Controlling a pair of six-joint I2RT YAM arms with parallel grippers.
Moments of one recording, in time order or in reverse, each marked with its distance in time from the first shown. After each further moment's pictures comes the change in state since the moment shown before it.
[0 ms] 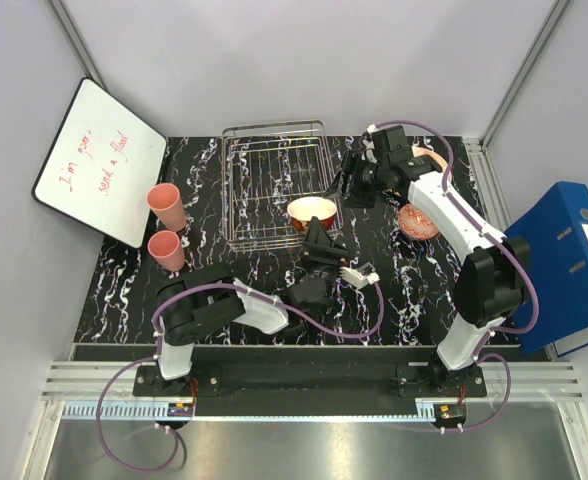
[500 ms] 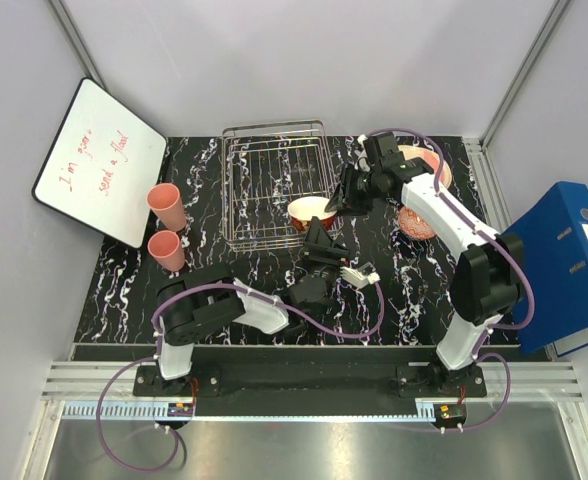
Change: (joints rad) left arm -0.002 0.000 0.003 0.000 0.000 0.000; right arm 0.029 0.017 -0.015 -0.055 0.000 -0.055
